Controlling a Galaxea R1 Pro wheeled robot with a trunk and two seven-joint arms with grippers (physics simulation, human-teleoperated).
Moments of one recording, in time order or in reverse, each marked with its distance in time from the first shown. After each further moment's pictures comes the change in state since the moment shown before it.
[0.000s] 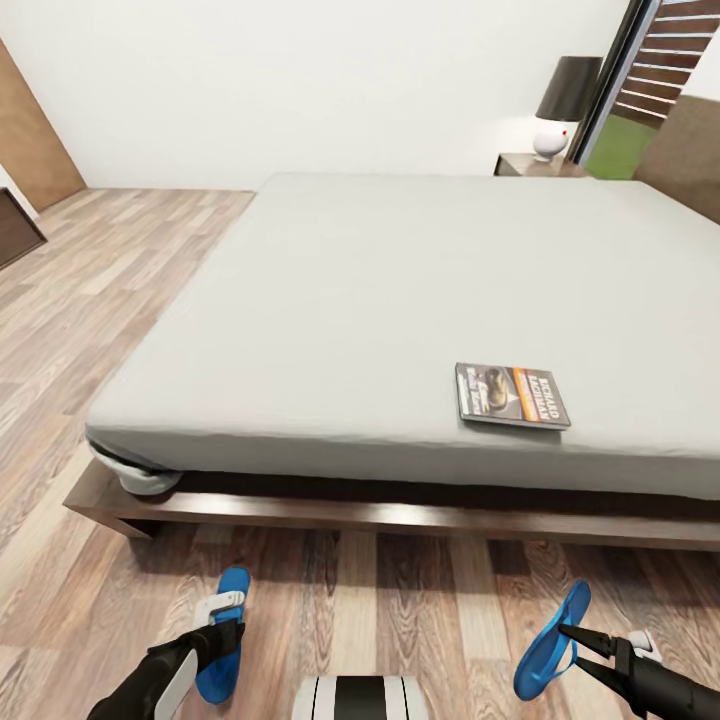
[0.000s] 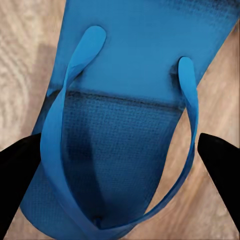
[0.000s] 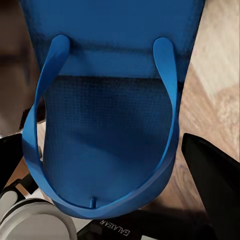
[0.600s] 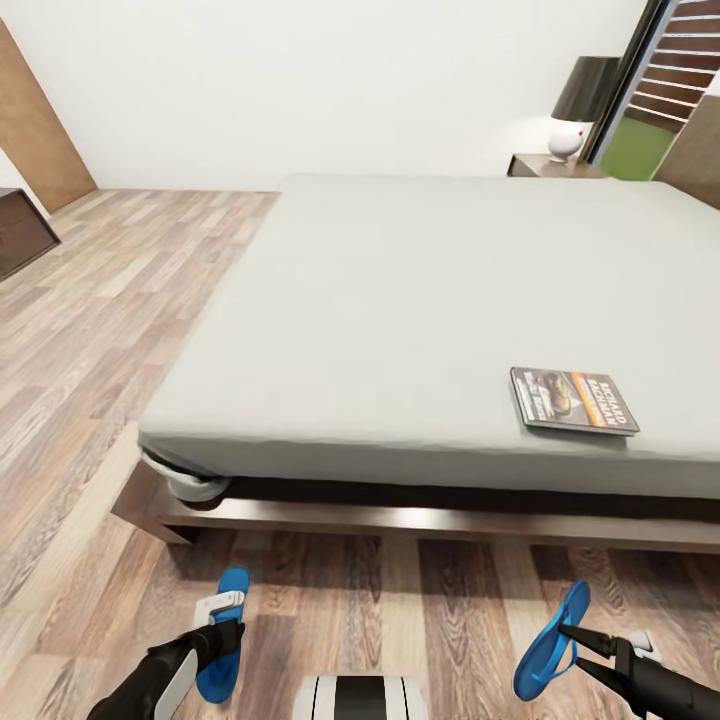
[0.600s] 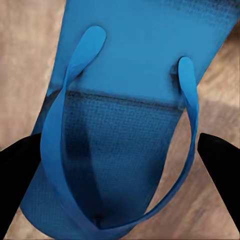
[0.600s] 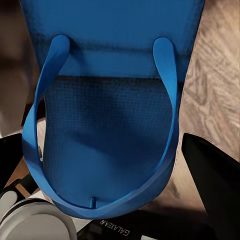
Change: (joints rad) left arm 0.000 0.000 0.000 0.000 0.000 -0.001 0.000; right arm 0.000 0.000 0.001 0.001 0.000 -0.001 0.000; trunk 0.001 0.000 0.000
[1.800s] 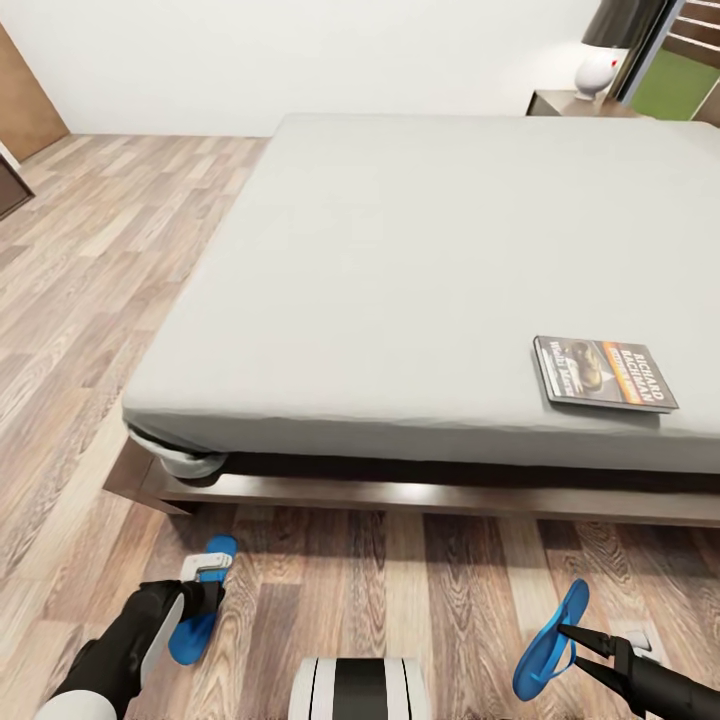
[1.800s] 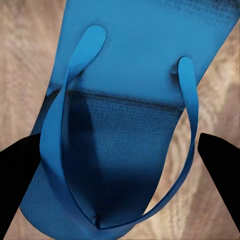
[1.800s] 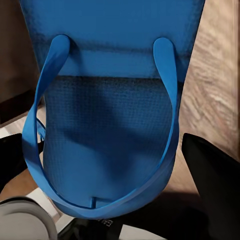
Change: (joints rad) left arm -0.024 0.054 0.001 -0.278 -0.154 0.340 0.002; right arm 0.000 0.000 0.002 -0.004 0.000 0.001 0.001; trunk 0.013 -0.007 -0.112
